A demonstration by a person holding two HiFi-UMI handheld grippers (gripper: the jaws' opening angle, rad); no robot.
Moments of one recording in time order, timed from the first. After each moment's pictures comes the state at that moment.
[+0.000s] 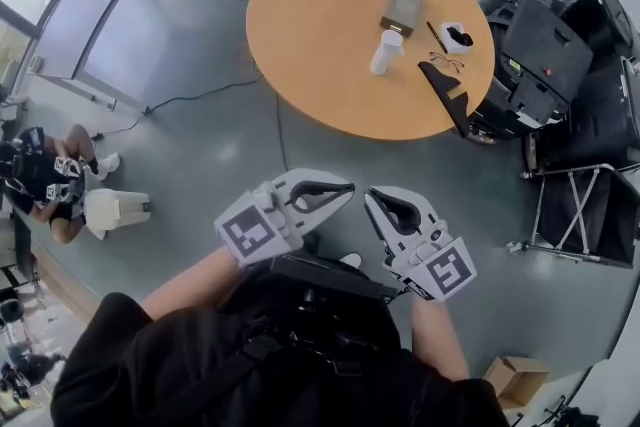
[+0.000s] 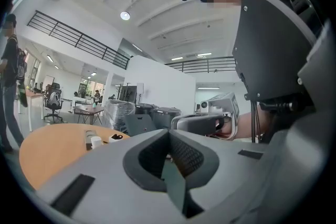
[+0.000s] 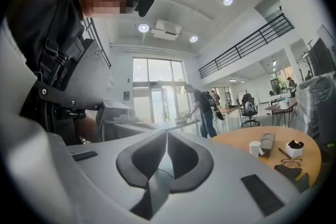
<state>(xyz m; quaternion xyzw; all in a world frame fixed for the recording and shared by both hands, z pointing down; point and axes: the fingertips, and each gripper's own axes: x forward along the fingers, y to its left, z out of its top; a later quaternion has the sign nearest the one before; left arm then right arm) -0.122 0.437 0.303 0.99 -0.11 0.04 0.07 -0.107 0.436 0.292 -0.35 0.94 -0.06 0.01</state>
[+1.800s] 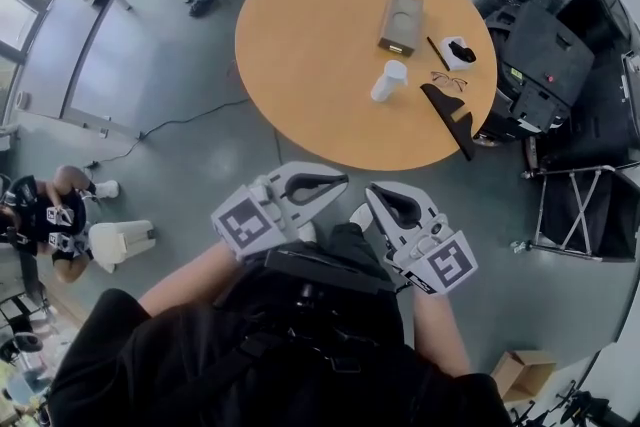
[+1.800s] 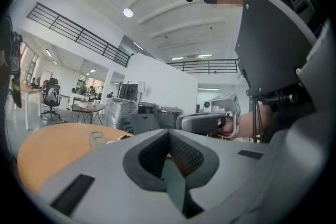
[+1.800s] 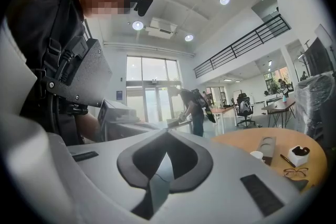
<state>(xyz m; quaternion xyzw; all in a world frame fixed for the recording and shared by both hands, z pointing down) -0.148 0.265 0.321 0.99 -0.10 0.04 0.08 -0.124 0.271 0.306 -0.37 0.93 -0.07 0.01</state>
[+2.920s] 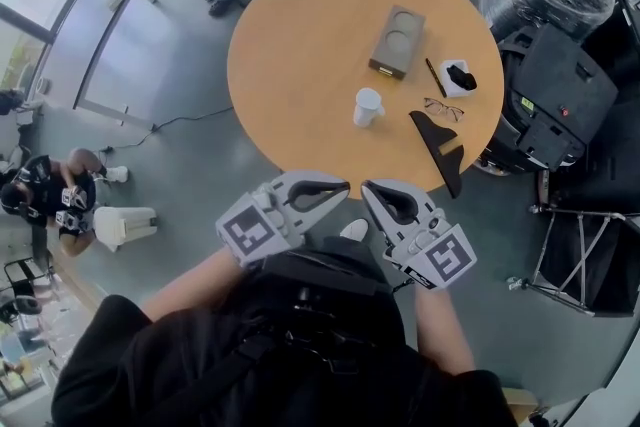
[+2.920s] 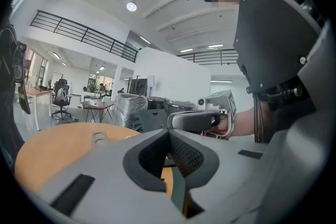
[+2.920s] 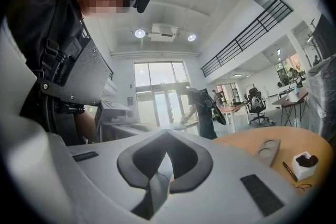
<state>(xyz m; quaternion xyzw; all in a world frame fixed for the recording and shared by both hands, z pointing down) 0.035 0.184 0.335 0.98 -0.16 0.08 0.08 0.052 0.174 0.320 -0.30 0.95 -0.09 0.04</state>
